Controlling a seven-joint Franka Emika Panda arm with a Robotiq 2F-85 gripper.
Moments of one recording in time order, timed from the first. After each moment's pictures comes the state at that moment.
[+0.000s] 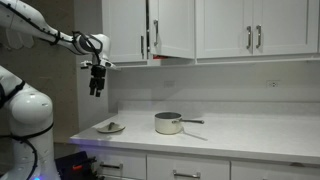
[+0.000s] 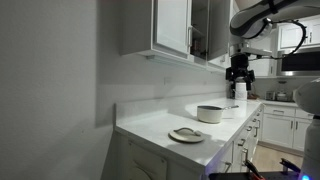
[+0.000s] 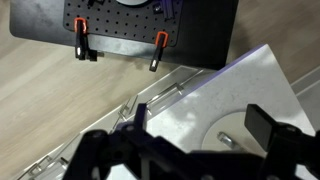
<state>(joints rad) 0.17 -0.78 0.17 -2.56 0.18 1.61 0.10</state>
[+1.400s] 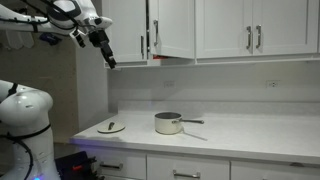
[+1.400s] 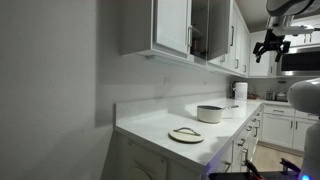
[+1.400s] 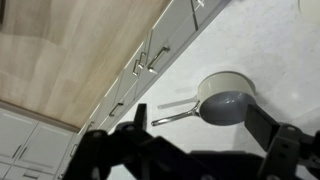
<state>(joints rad) -0.12 -1.12 0.01 -2.52 -0.11 1.83 0.11</state>
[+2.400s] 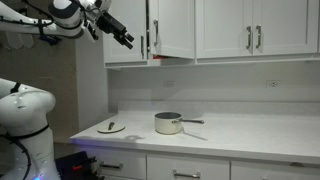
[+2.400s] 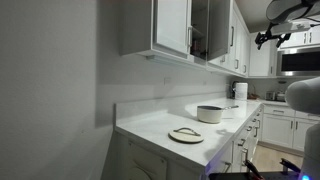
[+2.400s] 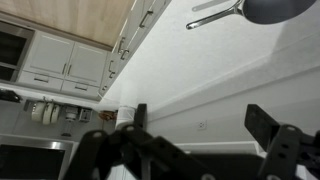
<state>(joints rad) -0.25 -1.09 0.01 -2.51 -0.24 2.29 0.16</state>
